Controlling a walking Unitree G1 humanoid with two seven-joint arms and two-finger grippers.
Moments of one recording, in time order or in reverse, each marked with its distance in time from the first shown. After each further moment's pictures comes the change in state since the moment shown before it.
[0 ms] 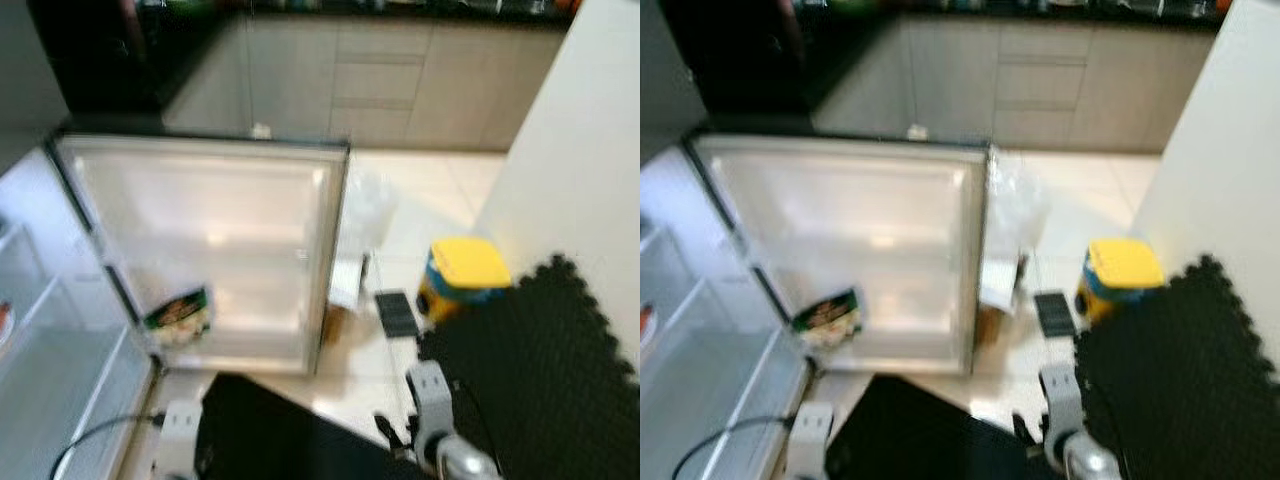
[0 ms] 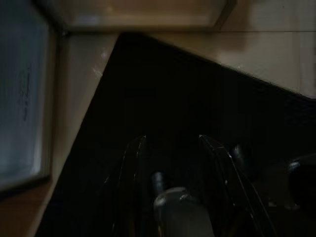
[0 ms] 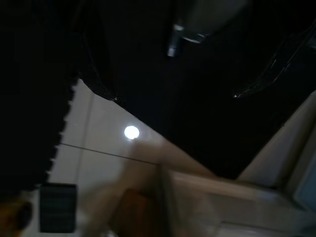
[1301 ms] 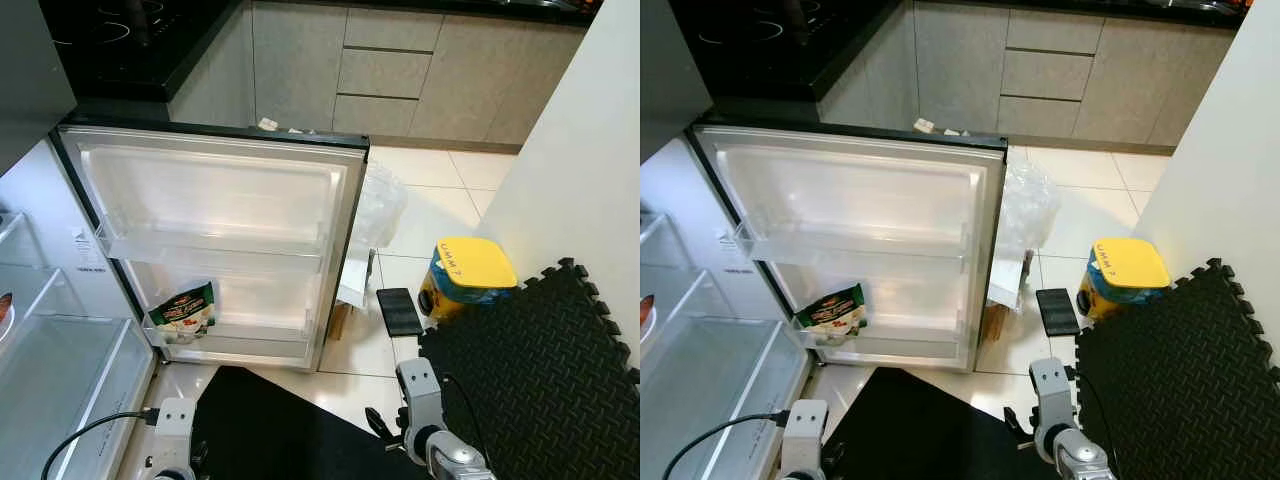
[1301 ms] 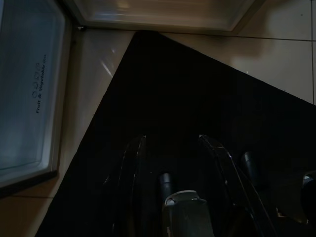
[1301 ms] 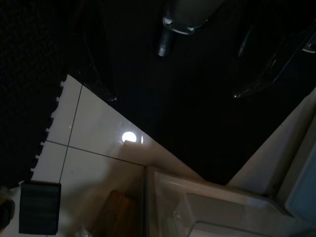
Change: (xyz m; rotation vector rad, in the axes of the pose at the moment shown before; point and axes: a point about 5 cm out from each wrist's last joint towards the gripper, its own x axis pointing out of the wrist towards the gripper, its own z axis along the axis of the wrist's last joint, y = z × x) left arm -0.001 0.006 0.001 -0.016 -0.020 0.040; right arm 0.007 0.011 0.007 0.003 -0.004 0.005
